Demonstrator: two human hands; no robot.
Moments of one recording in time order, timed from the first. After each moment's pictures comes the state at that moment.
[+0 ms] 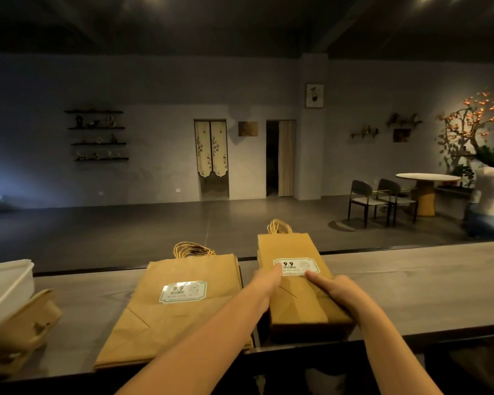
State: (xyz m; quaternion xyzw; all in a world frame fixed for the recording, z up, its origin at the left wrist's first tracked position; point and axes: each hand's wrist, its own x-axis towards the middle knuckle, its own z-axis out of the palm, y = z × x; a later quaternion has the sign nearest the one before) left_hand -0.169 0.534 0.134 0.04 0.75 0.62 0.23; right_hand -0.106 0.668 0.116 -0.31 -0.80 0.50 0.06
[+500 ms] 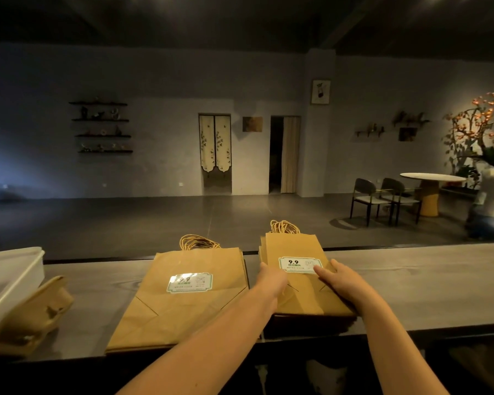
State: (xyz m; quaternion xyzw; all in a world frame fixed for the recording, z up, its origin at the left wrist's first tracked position) left_hand -0.170 0.531 0.119 0.06 0.77 0.60 0.20; right_hand -0.099 0.651 0.134 -0.27 -0.86 0.43 0.07
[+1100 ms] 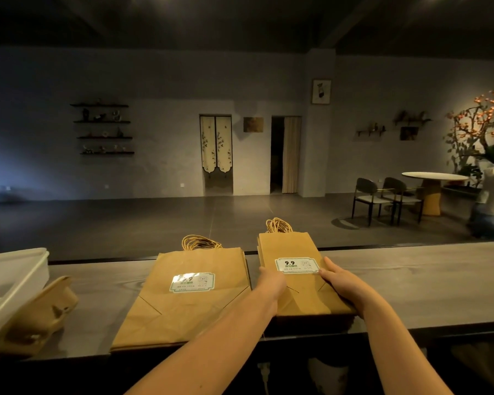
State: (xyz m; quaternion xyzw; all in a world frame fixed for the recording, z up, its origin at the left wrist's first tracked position) left_hand -0.187 0.539 0.098 0.04 0.75 0.62 0.23; right_hand -0.108 0.658 0.124 -0.26 -0.84 0.48 0.04
